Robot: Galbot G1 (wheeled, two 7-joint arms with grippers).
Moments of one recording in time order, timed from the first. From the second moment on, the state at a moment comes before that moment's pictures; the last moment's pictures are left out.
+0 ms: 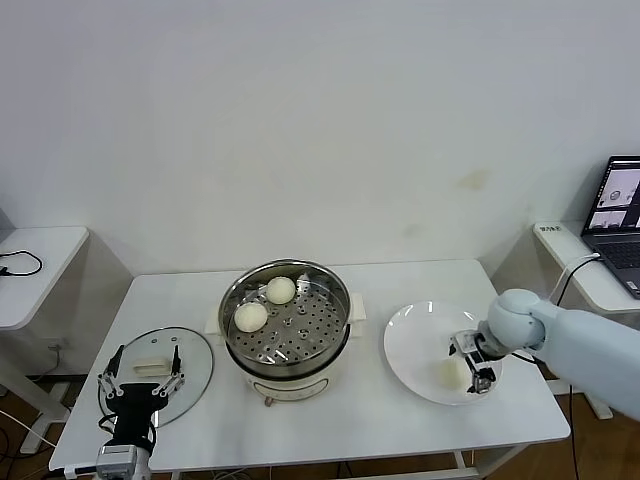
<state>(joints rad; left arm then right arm) 1.70 -1.33 -0.65 -2.19 0.03 0.09 -0.22 -0.02 0.57 -0.96 1.51 -0.15 -0.29 -1.01</state>
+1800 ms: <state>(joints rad) 1.70 -1.31 -0.67 -2.21 0.00 0.09 -0.22 0.42 0.65 -1.06 1.50 0.08 -0.34 -1.09</state>
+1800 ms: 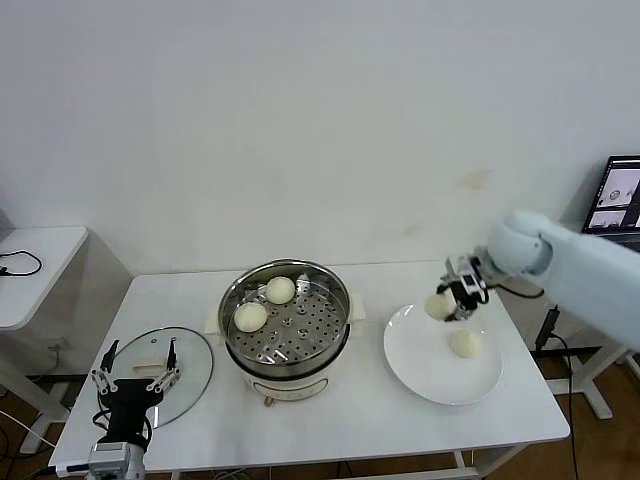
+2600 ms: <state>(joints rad) 1.72 -1.32 -0.71 -2.22 -0.01 0.09 -0.22 0.58 1.09 -1.22 1.43 0.24 -0.29 -1.00</state>
